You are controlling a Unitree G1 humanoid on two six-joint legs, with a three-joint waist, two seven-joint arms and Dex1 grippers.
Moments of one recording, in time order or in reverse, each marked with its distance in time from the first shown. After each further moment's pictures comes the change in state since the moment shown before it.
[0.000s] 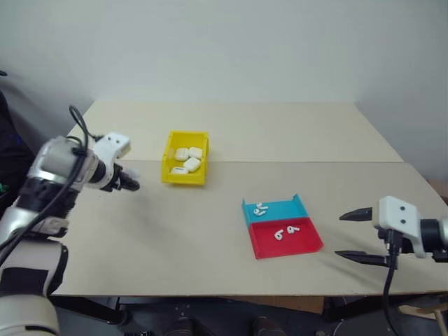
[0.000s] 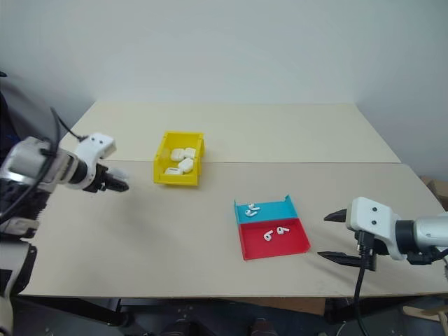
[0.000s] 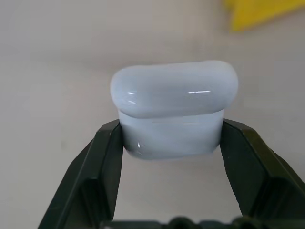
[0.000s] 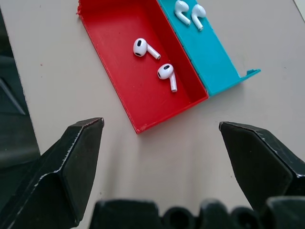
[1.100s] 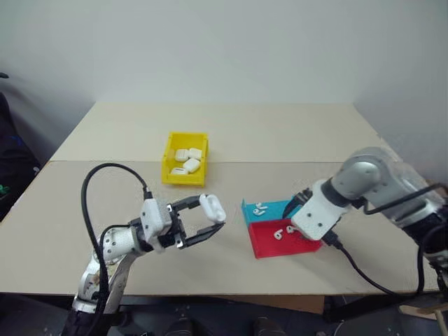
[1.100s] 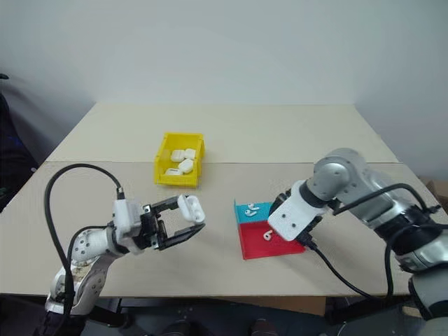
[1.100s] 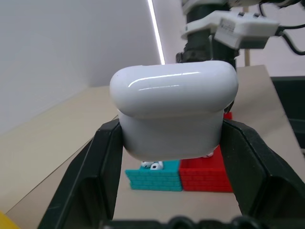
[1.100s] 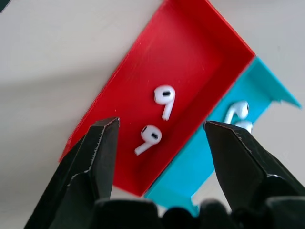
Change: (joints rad) left arm 0.844 -0.465 0.210 -0.427 -0.265 -1.359 -0.211; right arm -0.975 0.182 1.004 0.279 -0.461 -0.570 0.303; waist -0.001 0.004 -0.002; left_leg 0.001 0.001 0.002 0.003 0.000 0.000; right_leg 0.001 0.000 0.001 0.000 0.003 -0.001
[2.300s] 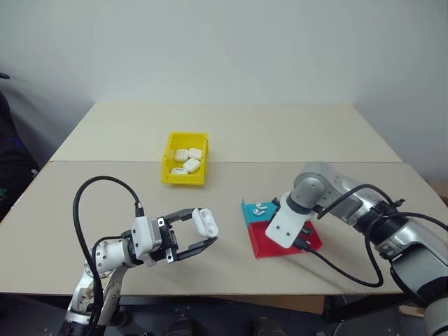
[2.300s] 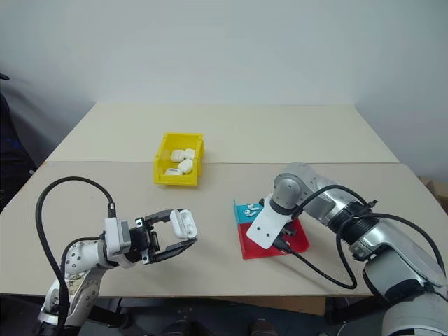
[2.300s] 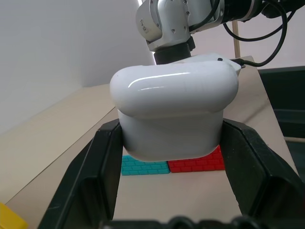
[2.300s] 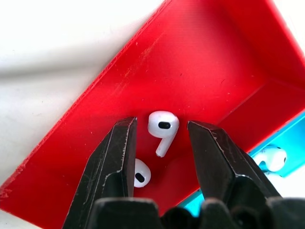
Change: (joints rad) left arm 0.081 0.026 0.008 0.046 0.029 -0.105 -0.020; right arm -0.053 0.224 0.115 0.244 -0.214 -0.095 0.003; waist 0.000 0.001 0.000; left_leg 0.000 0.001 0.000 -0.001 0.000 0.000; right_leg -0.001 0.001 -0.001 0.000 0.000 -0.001
